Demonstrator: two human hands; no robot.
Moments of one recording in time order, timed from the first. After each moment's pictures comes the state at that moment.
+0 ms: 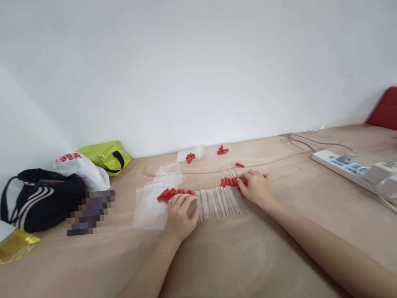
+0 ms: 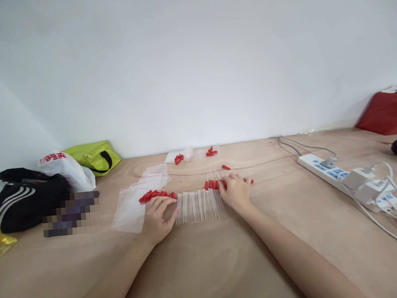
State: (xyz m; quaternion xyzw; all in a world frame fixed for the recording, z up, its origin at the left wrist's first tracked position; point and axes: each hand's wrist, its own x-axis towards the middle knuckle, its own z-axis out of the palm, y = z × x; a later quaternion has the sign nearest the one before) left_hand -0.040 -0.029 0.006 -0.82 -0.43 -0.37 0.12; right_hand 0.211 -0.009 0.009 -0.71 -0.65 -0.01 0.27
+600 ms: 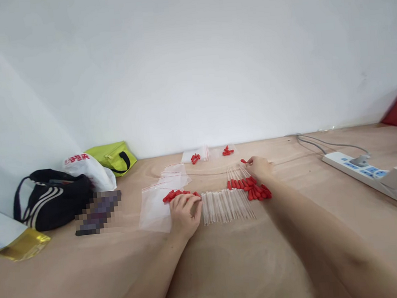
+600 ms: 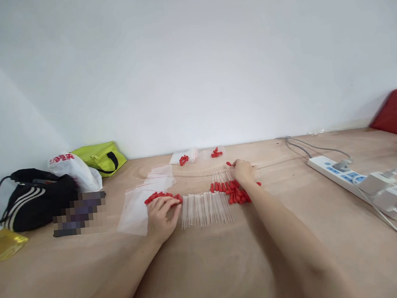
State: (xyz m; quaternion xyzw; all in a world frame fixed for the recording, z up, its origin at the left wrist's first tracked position) left_hand -0.040 -0.023 0.004 -0.78 -0.47 -0.40 0.15; right_hand 0.231 0.069 0.024 -0.79 -0.57 0.09 0.20
